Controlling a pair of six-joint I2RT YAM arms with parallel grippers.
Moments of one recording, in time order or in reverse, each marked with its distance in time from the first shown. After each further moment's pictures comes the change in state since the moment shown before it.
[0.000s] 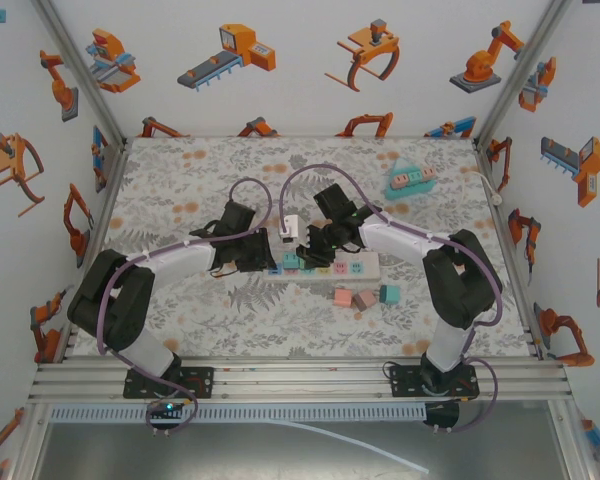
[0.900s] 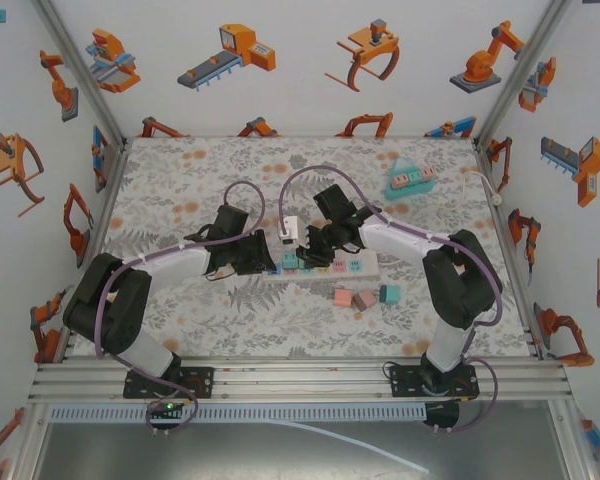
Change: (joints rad) left arm 0.034 -0.034 -0.059 0.058 0.068 -0.019; right arm 0.000 0.001 -0.008 0.016 0.001 -0.031
